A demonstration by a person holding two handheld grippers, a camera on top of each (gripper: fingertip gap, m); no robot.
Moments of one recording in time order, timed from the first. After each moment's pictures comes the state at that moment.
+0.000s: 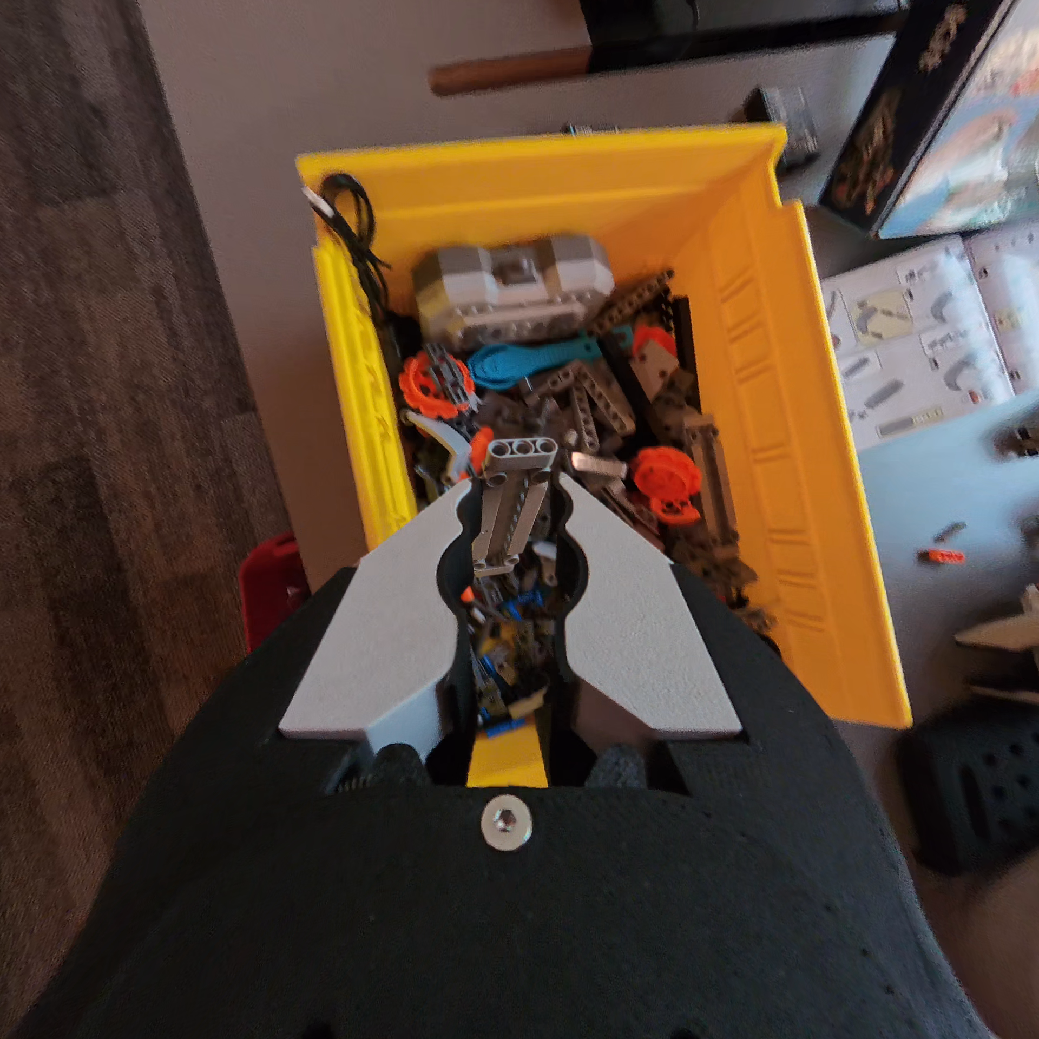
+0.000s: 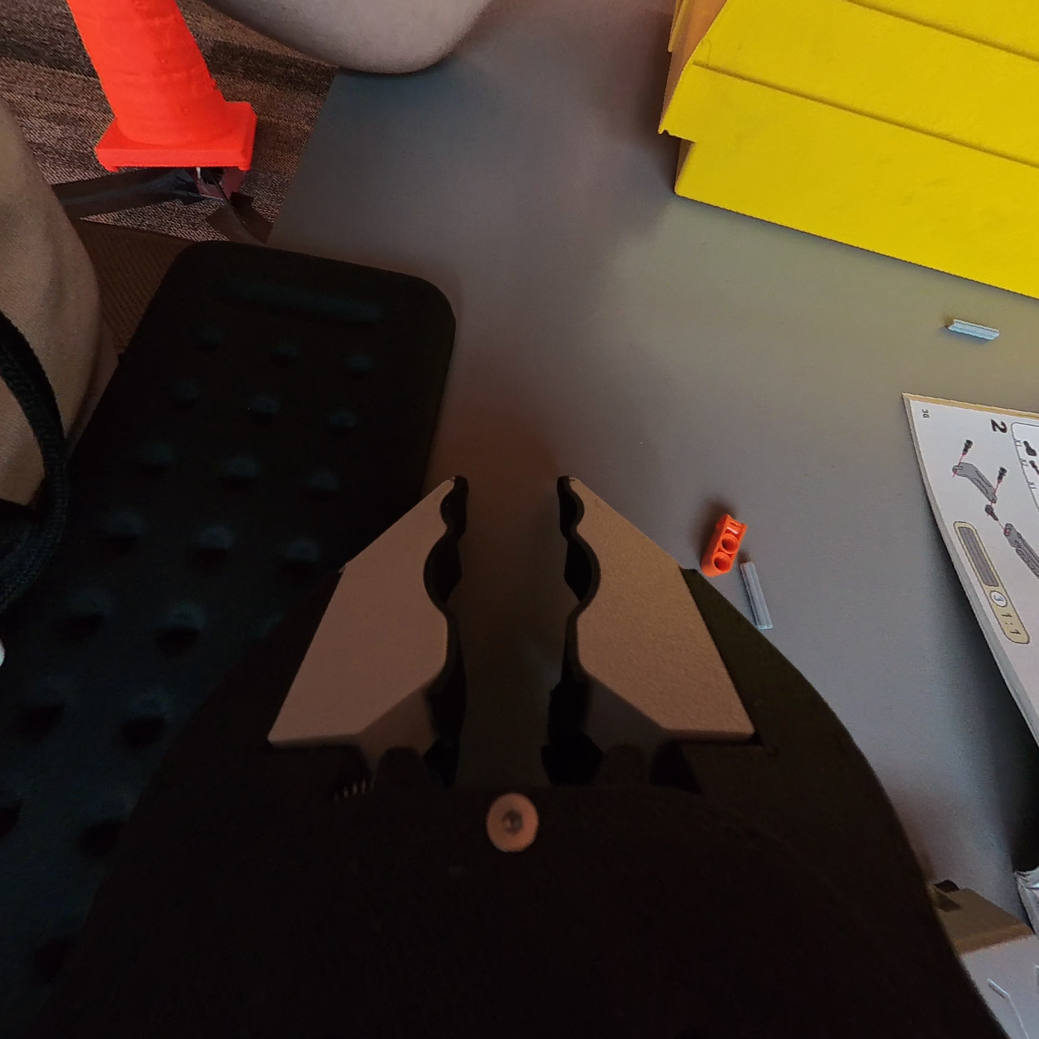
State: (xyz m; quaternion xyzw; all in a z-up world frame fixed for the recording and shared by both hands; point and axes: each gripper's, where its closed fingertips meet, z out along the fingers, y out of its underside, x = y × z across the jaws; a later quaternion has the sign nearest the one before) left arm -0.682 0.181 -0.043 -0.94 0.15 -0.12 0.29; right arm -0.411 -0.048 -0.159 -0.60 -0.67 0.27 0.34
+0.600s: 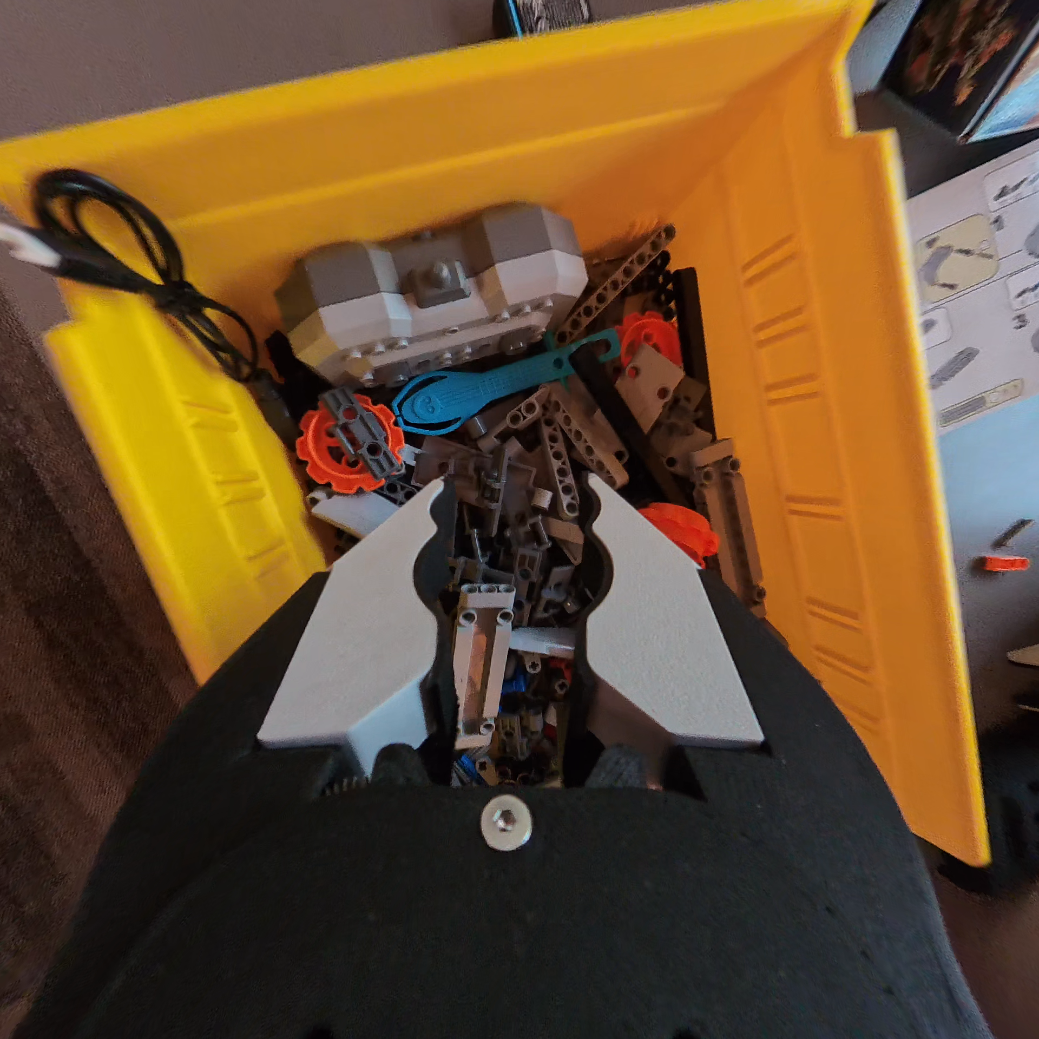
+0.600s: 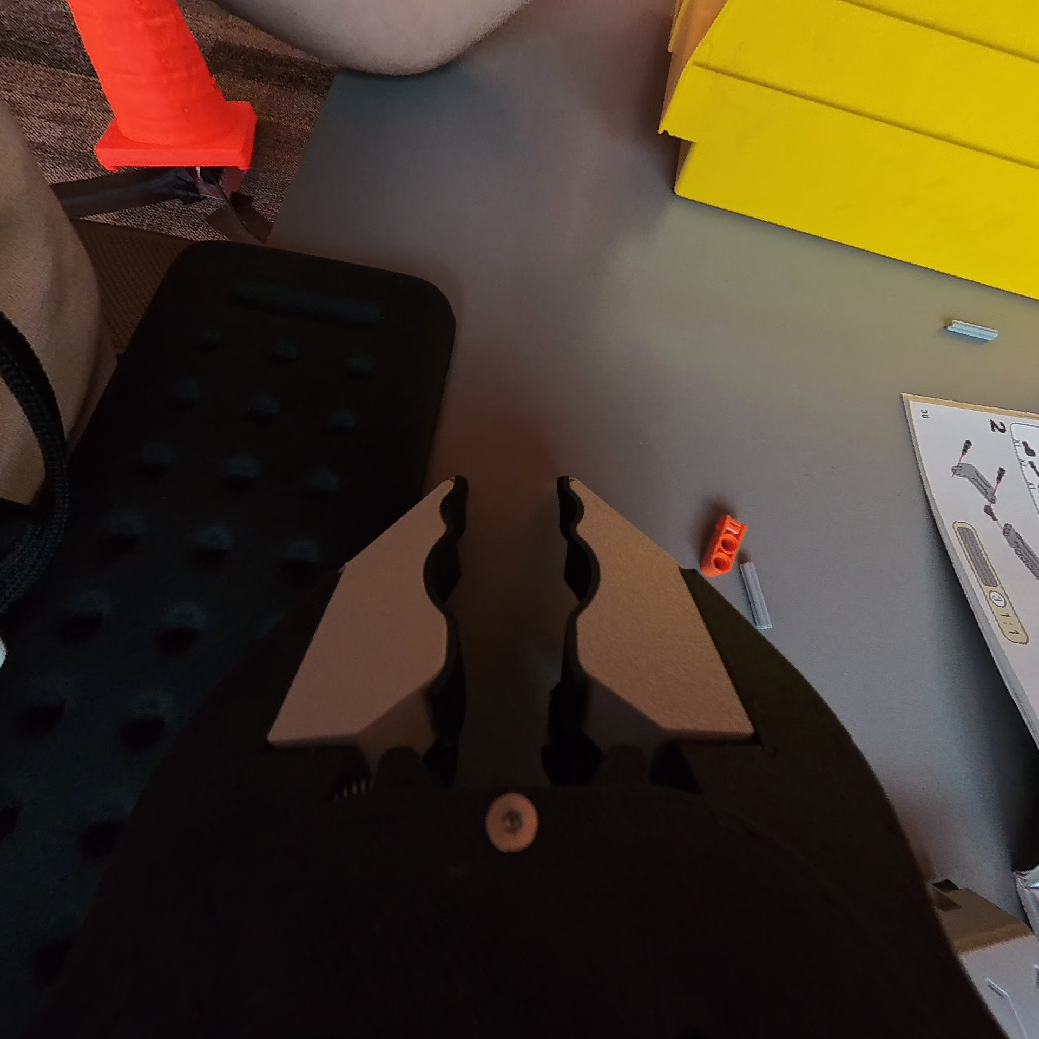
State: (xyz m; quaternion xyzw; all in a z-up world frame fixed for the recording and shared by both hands) left arm -0.639 0.210 -0.102 -0.95 0.20 -0.13 0.20; right arm -0.411 -0.048 -0.159 -0.60 -0.67 0.27 0.34
